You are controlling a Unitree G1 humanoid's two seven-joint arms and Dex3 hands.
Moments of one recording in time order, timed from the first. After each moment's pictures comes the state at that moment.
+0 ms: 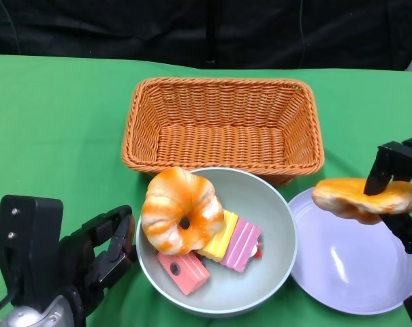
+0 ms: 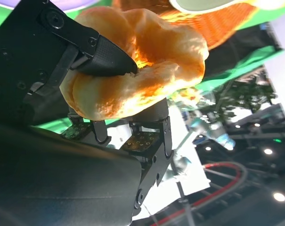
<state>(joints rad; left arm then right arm) 0.02 0.02 0.10 -0.28 -0.31 0.80 -0.06 -0.13 -0.44 -0.03 0.24 -0.62 -0.72 -0.29</state>
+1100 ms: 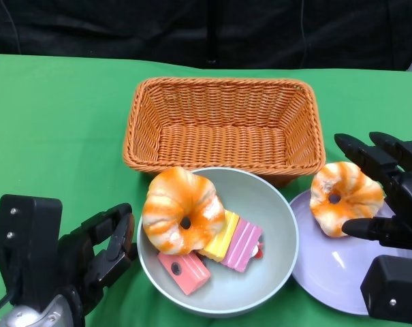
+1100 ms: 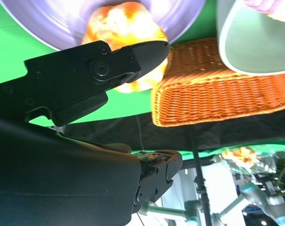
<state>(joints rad) 0.02 0.02 0.09 -0.27 -0.32 0.79 -0.06 -0.09 -0.45 0.10 0.01 -0.68 -0.26 -0.06</state>
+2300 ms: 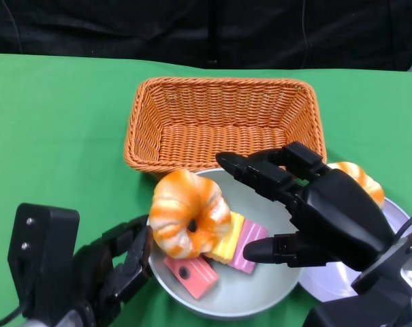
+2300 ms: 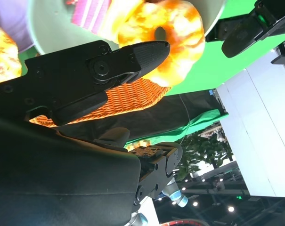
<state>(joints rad) 0.10 0.01 0.02 -0.42 -0.35 0.87 -0.07 -0.13 -0.28 0.30 -0.19 -0.66 -0.32 0.03</state>
